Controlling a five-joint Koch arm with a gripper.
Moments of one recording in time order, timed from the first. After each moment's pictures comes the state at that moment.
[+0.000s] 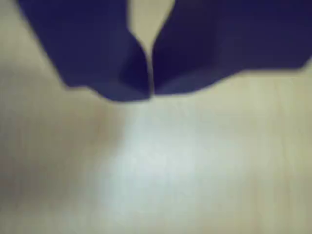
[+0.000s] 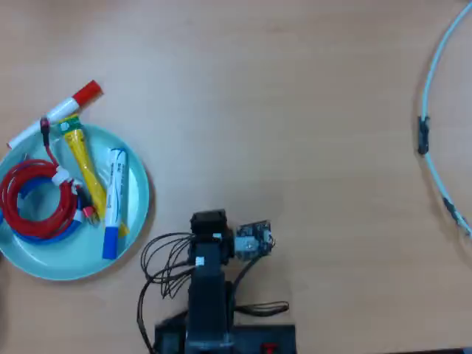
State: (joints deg) arm 90.5 130.7 148.9 39.4 -7.1
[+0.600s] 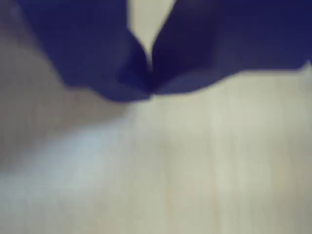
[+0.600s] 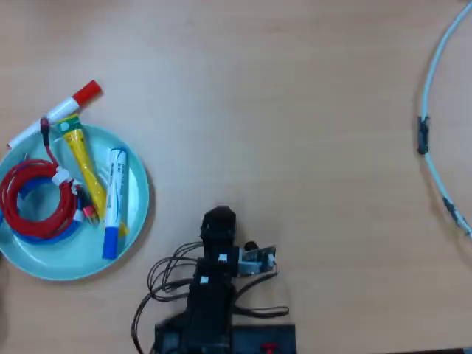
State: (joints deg) arm 99.4 130.7 179.2 -7.8 -6.8
